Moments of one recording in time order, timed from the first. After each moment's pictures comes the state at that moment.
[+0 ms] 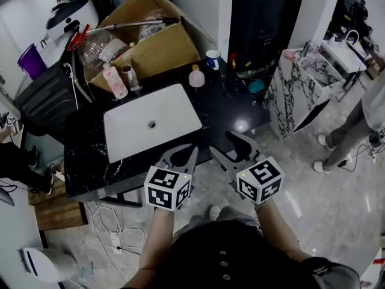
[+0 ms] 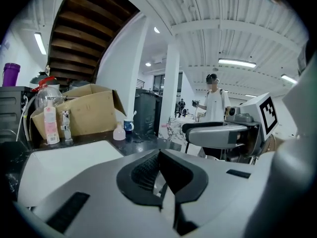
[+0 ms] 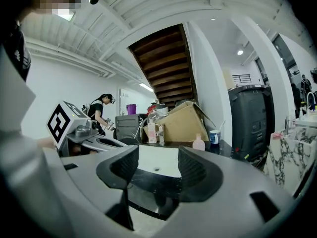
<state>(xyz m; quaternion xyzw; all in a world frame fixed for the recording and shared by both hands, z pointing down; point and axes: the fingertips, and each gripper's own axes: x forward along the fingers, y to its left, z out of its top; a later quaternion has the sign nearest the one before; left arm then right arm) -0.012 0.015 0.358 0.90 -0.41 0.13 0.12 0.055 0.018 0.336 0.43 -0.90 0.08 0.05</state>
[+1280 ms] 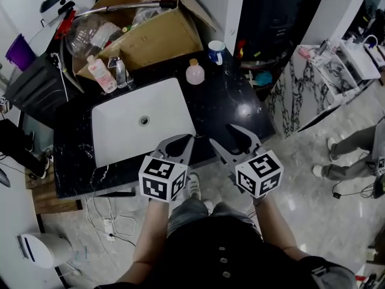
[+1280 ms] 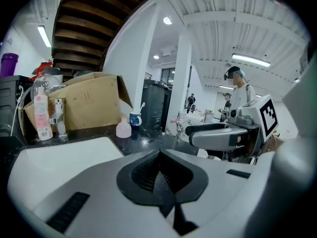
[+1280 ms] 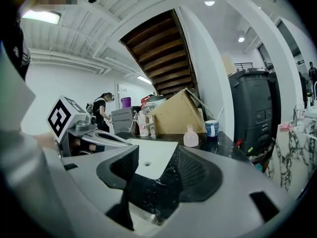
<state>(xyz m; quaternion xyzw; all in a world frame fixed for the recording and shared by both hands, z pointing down) 0.011 -0.089 0.392 0.87 -0.43 0.16 0.16 0.089 -0.089 0.379 0.40 -0.90 0.12 0.08</state>
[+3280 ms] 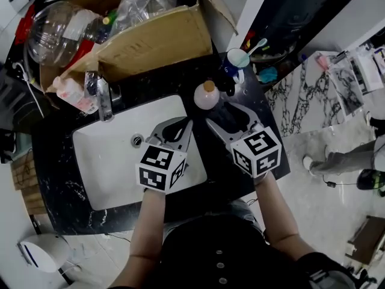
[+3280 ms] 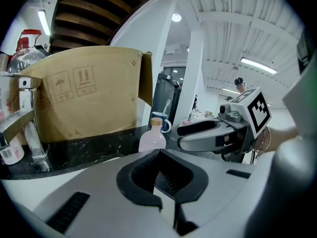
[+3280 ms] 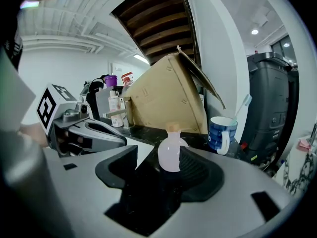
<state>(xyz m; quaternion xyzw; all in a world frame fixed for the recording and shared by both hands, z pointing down) -0.031 -0.305 0.437 0.88 -0.42 0.15 0.19 0.039 -0.323 0.436 0.40 -0.89 0.13 0.19</state>
